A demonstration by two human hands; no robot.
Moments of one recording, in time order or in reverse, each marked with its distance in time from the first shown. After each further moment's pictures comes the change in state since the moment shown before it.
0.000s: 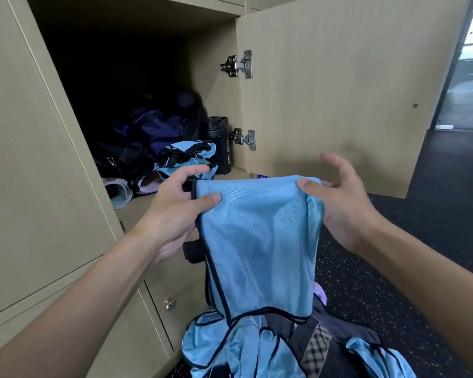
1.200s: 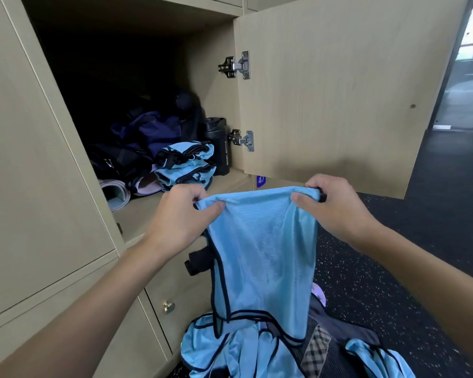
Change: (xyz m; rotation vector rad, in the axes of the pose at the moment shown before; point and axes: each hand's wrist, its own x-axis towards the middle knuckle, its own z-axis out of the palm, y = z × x) left_hand 0.011 -0.015 -0.004 0.903 0.119 0.331; right_hand -0.003 -0.006 -0.006 -0.744 -0.078 -0.235
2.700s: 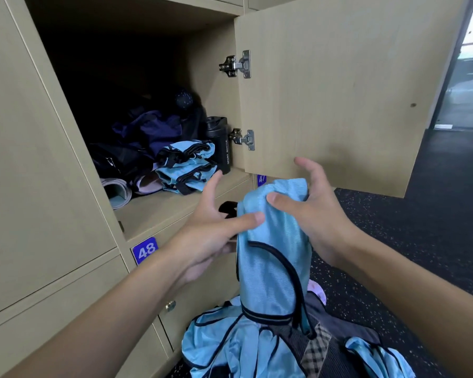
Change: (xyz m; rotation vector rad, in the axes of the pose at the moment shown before) left_hand -0.030 0.038 0.018 -0.850 -0.386 -0.405; right_hand -0.020 -0.030 0.030 0.641 -0.036 0.143
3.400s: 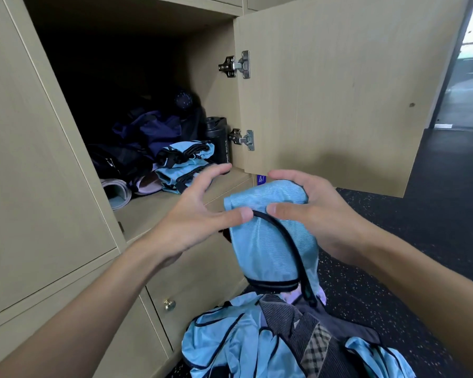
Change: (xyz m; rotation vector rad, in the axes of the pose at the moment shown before) left_hand 0.006 0.011 -0.026 0.429 0.050 0.310; right_hand -0.006 -0.017 -0.011 -0.045 -0.252 0.003
